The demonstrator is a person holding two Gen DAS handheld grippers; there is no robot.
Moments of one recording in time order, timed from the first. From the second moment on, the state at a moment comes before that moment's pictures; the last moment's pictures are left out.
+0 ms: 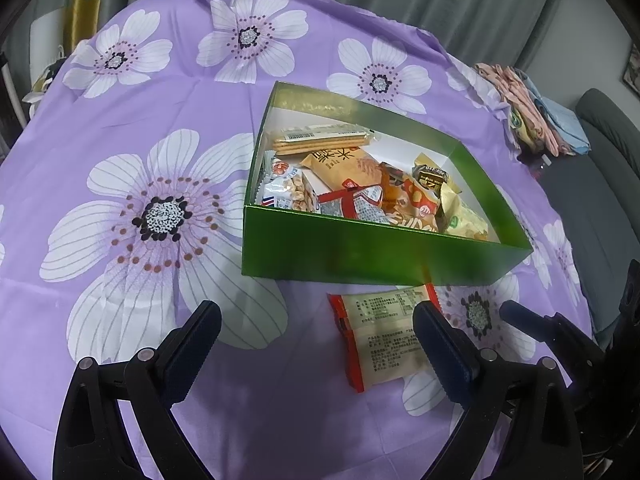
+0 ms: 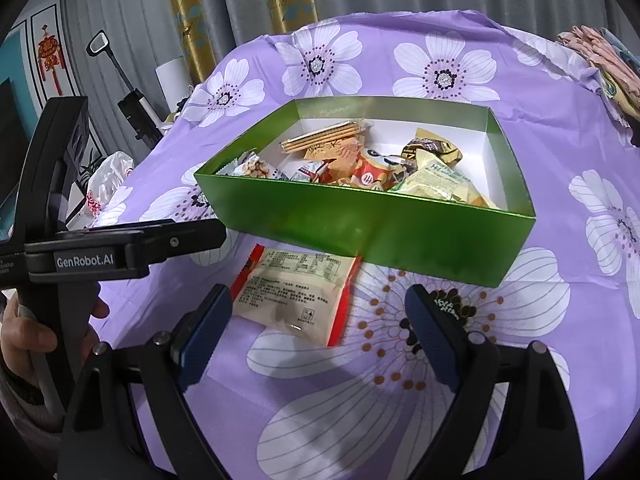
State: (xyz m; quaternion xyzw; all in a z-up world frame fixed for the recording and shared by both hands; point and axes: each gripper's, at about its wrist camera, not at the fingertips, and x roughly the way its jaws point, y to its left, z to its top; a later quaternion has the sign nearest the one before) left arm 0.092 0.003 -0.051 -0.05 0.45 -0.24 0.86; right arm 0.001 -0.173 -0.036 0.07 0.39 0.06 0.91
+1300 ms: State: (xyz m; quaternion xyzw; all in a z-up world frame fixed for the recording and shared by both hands) left arm 0.090 -0.002 -0.059 -0.05 0.46 -0.24 0.85; right arm 0.004 -0.172 -0.040 0.06 0.40 0.07 0.91
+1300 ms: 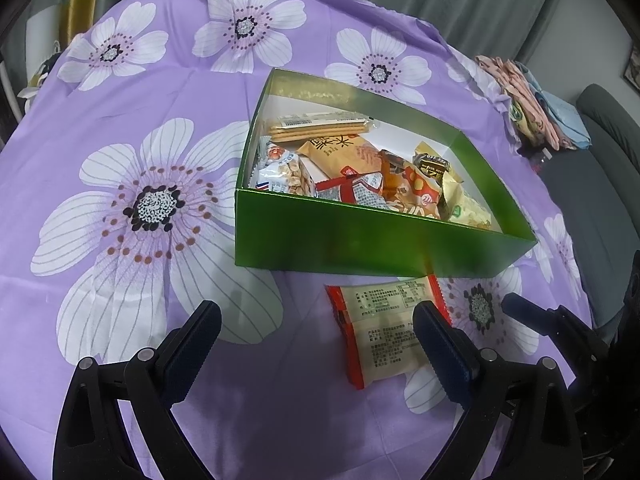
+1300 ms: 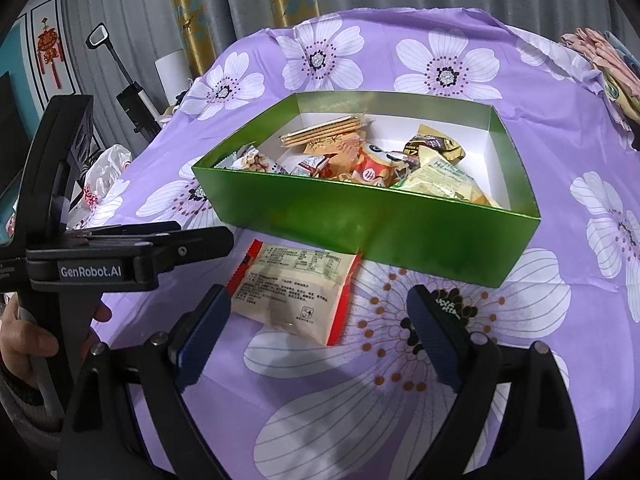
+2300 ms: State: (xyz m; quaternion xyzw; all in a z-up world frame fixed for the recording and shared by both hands) left arm 0.087 -0.002 -0.064 -0.05 0.47 -0.24 0.85; right arm 0.004 -0.171 -0.045 0.06 0.41 0.07 0.91
